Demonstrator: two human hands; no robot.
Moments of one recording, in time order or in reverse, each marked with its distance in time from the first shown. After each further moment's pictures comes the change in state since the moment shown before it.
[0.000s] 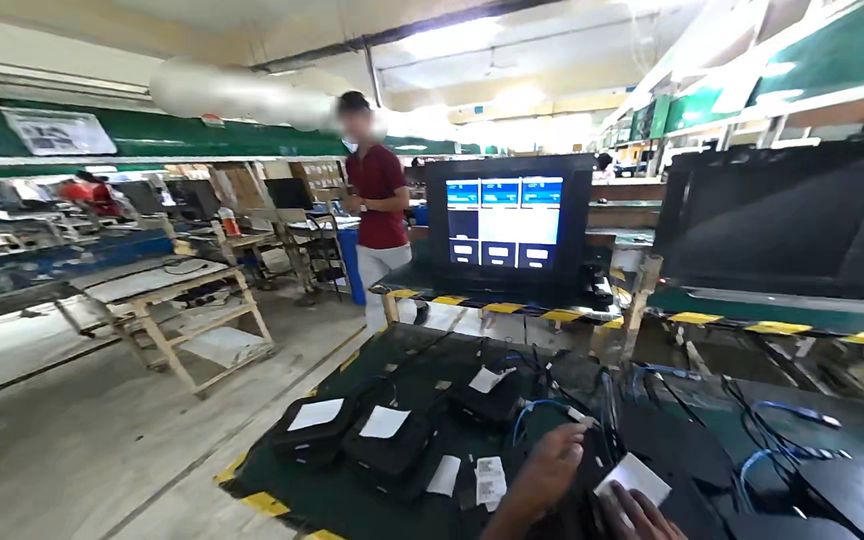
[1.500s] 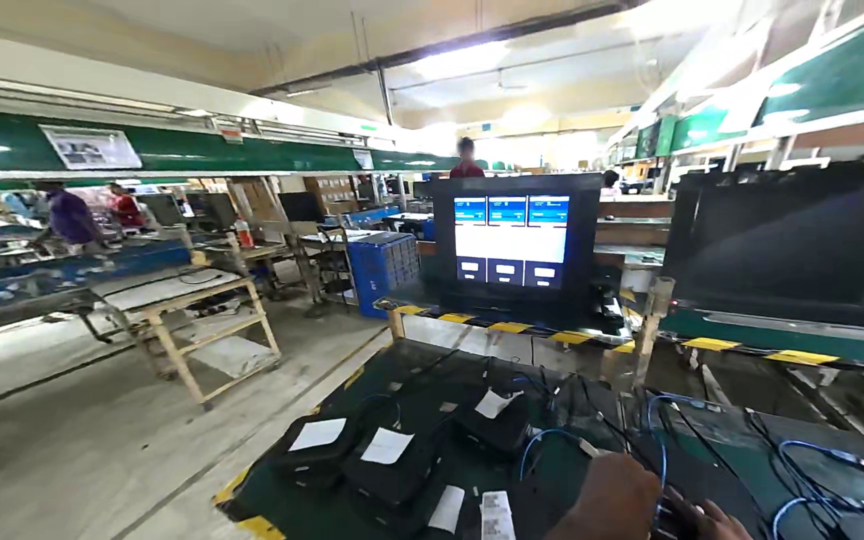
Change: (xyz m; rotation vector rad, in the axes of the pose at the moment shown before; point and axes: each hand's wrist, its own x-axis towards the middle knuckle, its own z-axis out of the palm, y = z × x) left_hand 0.033 0.093 0.045 1.049 -0.328 0.086; right_hand 0.038 0.084 -0.030 0.114 0.013 0.261
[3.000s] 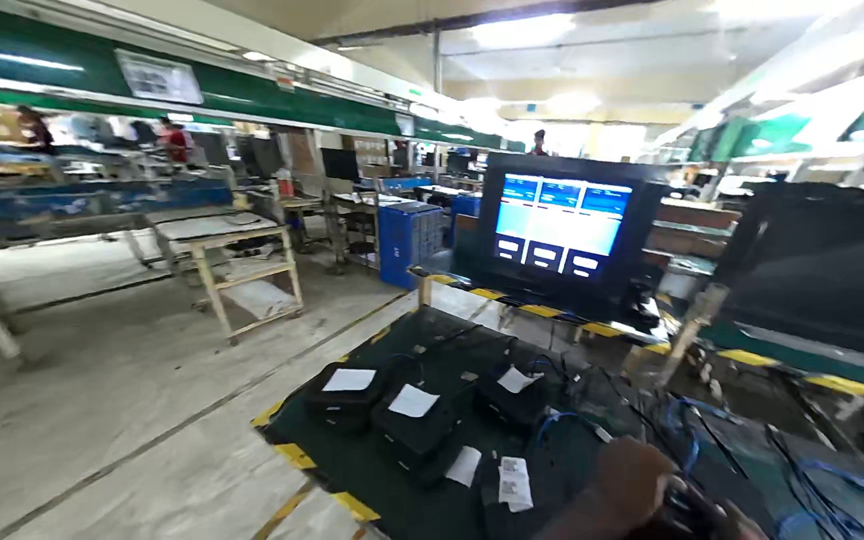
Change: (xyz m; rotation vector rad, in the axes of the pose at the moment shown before) left_hand 0.005 -0.030 0.043 -0.387 0.413 0.036; right_hand -0.010 -0.006 -0.003 0.011 0.076 -0.105
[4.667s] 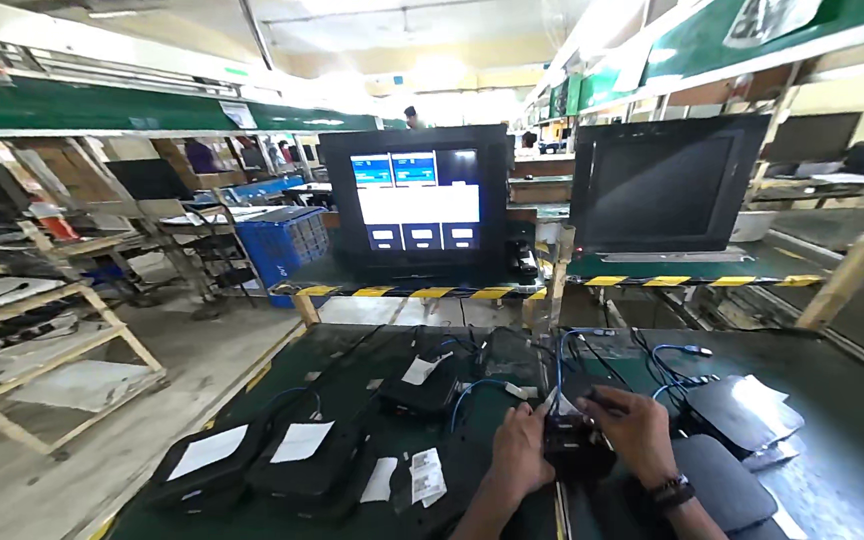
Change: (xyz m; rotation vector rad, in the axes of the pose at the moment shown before) left_hand -0.002 0.005 0.020 0.282 -0.388 -0.357; right_hand 0.011 -0.004 -0.016 0.460 0.536 0.100
